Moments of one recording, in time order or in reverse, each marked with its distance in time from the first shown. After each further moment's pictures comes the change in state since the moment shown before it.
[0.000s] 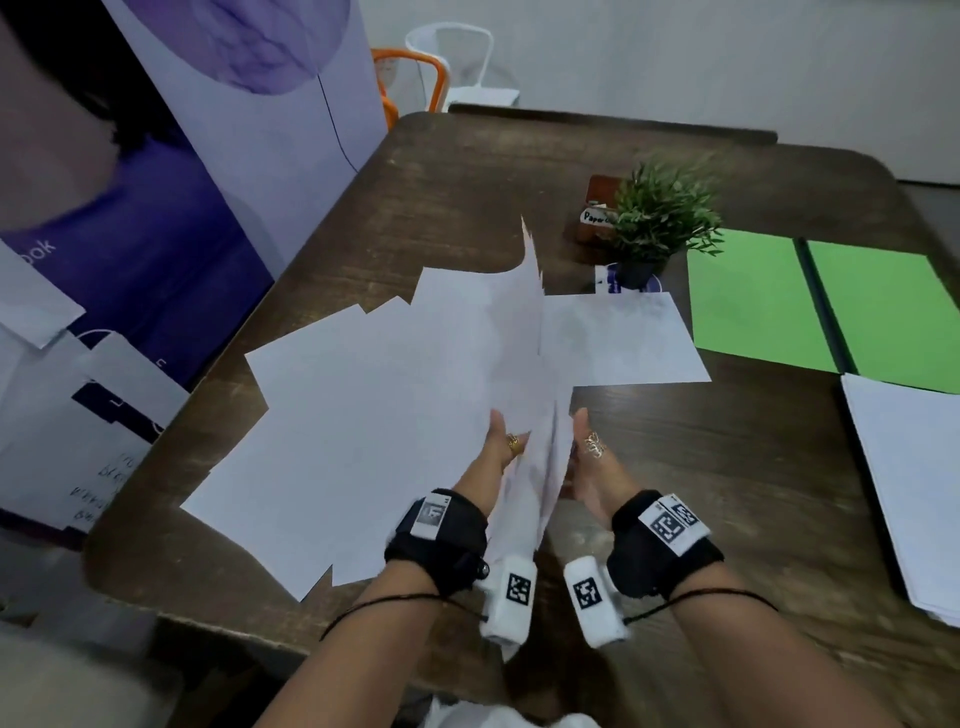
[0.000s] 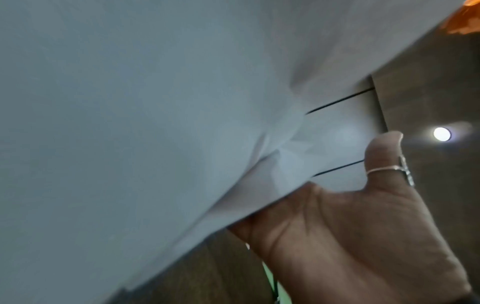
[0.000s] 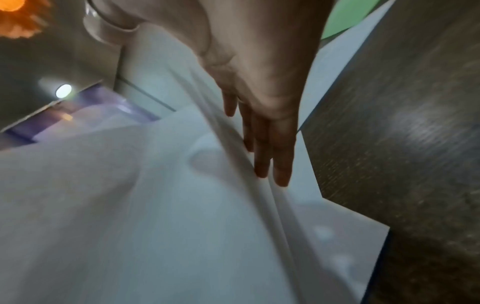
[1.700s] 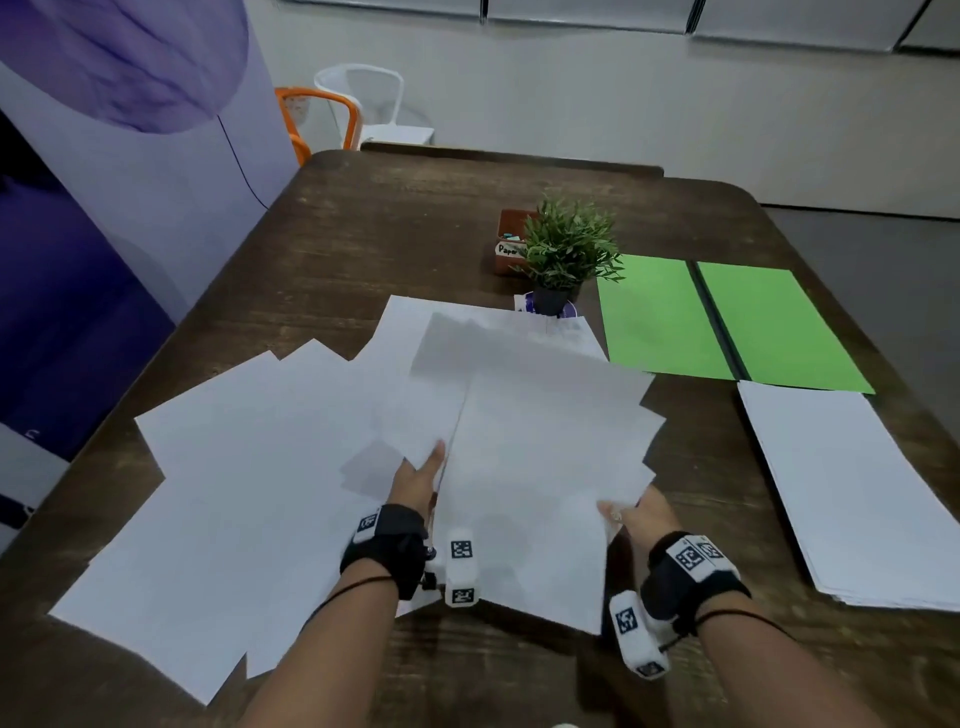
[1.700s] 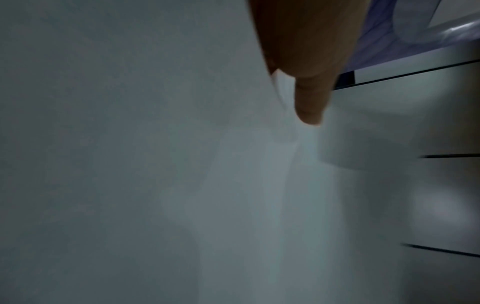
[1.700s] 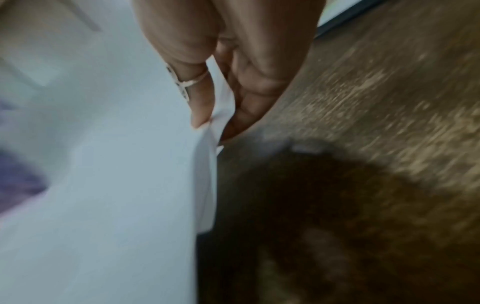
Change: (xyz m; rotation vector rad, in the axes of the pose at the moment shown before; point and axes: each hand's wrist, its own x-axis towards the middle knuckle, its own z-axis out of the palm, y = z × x) left_hand 0.093 -0.020 -0.018 -0.208 0.316 0.101; right_hand -0.017 0.041 -0.154 -0.228 0.708 0.062
